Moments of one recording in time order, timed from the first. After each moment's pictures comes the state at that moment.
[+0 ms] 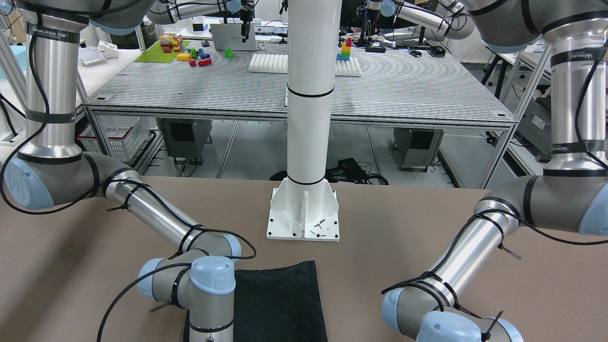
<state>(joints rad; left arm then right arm) -0.90 -2.48 -1.09 -2.21 -1.62 -1.31 0.68 -0.86 1.37 -1.09 1.43 0.92</state>
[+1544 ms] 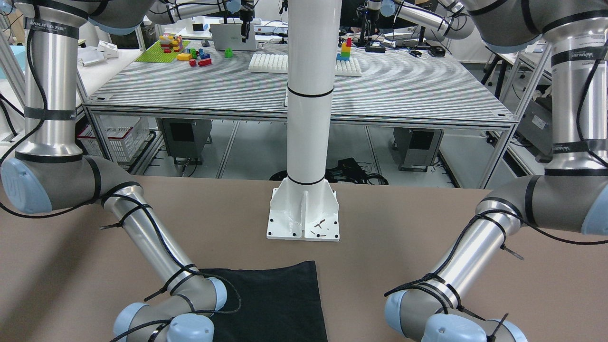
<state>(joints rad) -0.90 -2.48 -1.09 -2.21 -1.62 -1.31 0.75 -0.77 1.05 -0.98 1.38 0.70</state>
